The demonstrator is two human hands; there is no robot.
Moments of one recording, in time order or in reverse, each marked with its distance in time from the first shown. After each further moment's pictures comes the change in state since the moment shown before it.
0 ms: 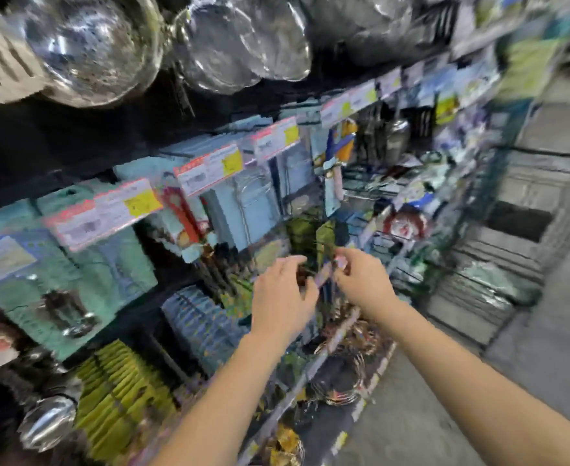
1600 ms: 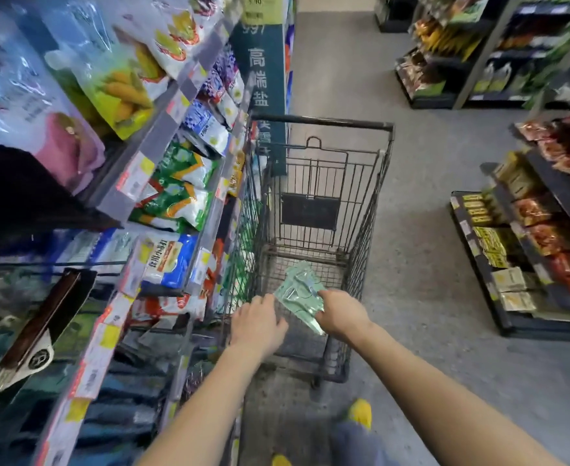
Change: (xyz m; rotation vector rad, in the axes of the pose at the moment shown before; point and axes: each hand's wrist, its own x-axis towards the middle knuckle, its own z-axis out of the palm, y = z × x) left_hand 0.466 0.396 0.565 0.169 -0.867 0.372; right_hand 0.355 0.627 -0.211 -0.303 -0.234 0.767
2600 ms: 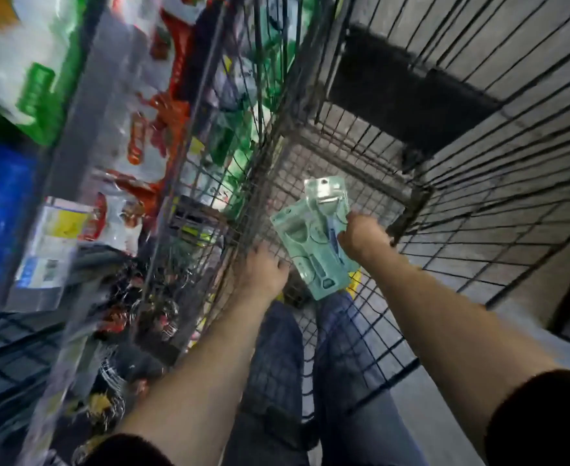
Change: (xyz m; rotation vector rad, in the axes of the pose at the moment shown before) left_hand 0.326 -0.022 0.204 -0.442 -0.348 -0.740; right_hand 0.422 0.105 0.143 -0.096 -0.531 0.094
